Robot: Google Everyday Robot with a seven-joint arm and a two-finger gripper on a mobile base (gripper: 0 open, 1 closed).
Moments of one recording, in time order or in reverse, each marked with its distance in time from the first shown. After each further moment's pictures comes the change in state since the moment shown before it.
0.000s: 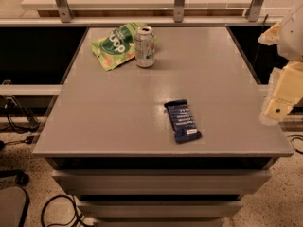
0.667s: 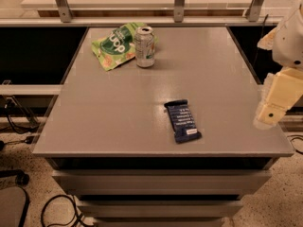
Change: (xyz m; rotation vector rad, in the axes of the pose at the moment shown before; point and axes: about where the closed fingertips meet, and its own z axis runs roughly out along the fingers) arm -0.002 0.005 0.008 0.009 0.023 0.034
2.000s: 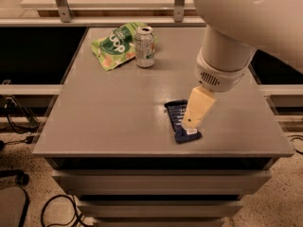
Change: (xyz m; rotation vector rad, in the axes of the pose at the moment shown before) arm -0.059 0.006 0.084 0.079 0.180 0.361
